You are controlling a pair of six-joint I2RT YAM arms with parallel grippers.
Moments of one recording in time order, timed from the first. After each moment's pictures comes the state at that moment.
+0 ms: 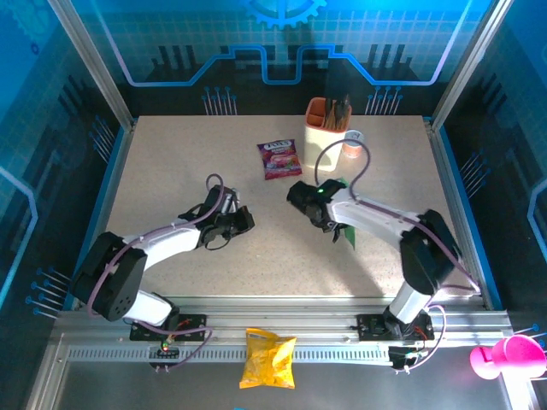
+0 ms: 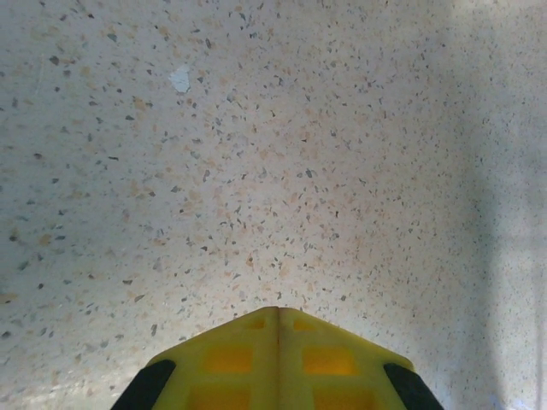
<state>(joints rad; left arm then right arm) -0.45 1.44 0.68 -0.08 0.23 -0.85 0.76 1.71 1.25 -1.21 0.72 0.71</state>
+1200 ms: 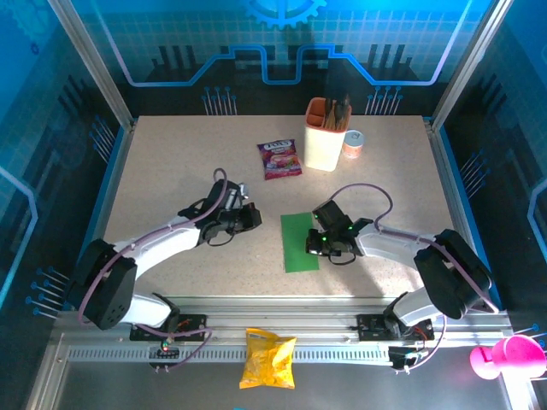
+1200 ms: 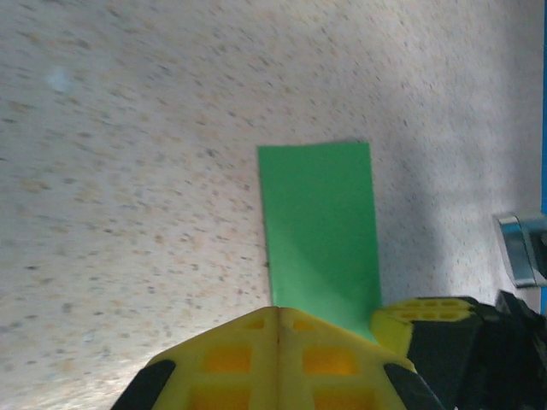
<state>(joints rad) -0.52 1.41 0.77 -0.18 0.27 -0.80 0.64 1.47 0.68 -0.29 -0.18 0.76</state>
